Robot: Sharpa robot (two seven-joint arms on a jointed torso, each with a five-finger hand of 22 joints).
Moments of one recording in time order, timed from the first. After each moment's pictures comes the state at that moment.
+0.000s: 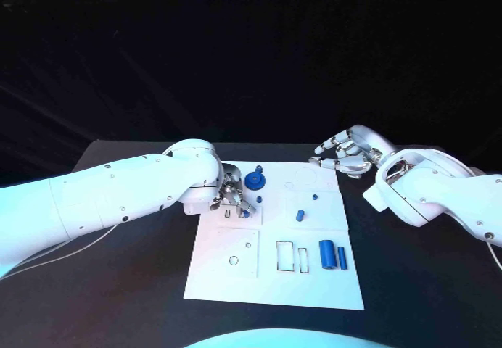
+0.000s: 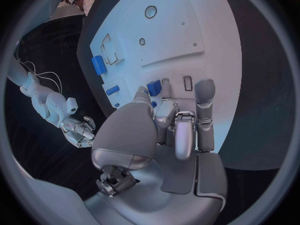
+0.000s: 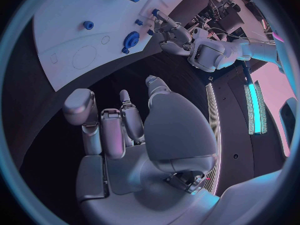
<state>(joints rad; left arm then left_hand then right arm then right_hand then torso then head) 1.28 -0.61 -0.04 1.44 -1.07 0.27 -0.70 1.24 0.08 -0.21 0.29 0.20 1.01 0.07 0.45 0.37 1.35 -0.01 1.21 1.13 1.46 -0.06 1.53 1.31 0.16 1.20 0.04 1.13 0.70 1.31 -0.94 -0.12 1.65 -1.00 -0.49 -0.16 1.28 -0.14 0.00 0.27 0.47 0.98 0.14 0.08 0.21 1.37 0.06 1.35 1.31 1.47 -0.01 1.44 1.31 0.10 1.33 0.09 1.05 1.15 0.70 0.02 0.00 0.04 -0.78</state>
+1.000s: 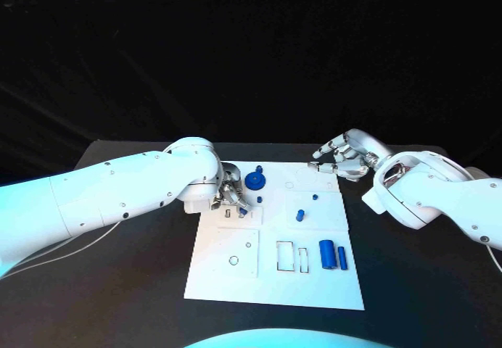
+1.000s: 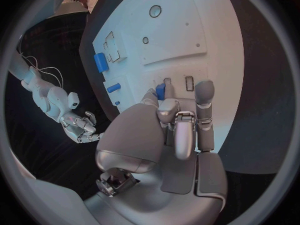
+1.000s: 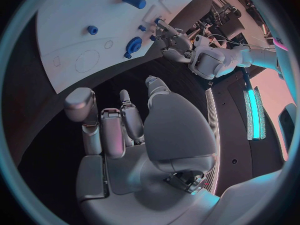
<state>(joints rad) 1.28 -0.61 -0.04 1.43 -1.03 0.27 -0.70 1.46 0.11 -0.01 0.27 0.21 0.95 0.07 0.45 0.41 1.30 -0.01 1.13 1.07 1.46 -0.06 1.53 1.31 0.16 1.17 0.04 1.15 0.71 1.30 -0.93 -0.12 1.65 -1.06 -0.47 -0.17 1.28 -0.13 0.00 0.27 0.47 0.98 0.14 0.08 0.21 1.37 0.06 1.35 1.31 1.47 -0.01 1.42 1.30 0.10 1.32 0.09 1.03 1.13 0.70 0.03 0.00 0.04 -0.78</state>
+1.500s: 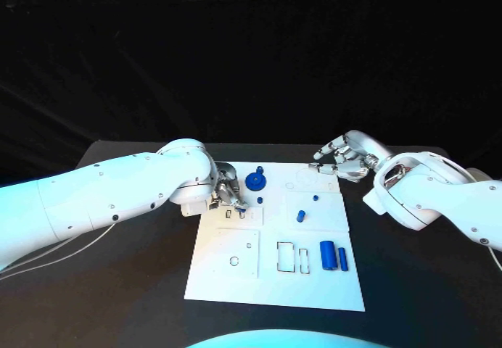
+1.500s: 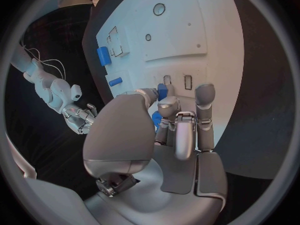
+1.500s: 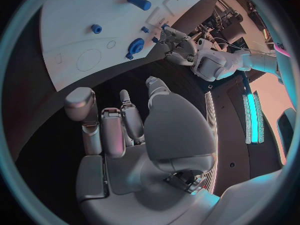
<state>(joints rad) 1.28 -0.66 -0.03 1.47 -0.99 0.18 -0.69 1.37 -0.16 0.58 0.35 0.21 0.94 0.07 0.54 0.50 1.30 -0.01 1.07 1.02 1.47 -0.07 1.53 1.31 0.16 1.16 0.04 1.19 0.75 1.30 -0.93 -0.12 1.64 -1.09 -0.46 -0.17 1.28 -0.12 -0.01 0.28 0.48 0.99 0.14 0.08 0.21 1.37 0.06 1.35 1.31 1.46 -0.01 1.42 1.30 0.10 1.32 0.09 1.02 1.12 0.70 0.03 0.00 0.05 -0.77</state>
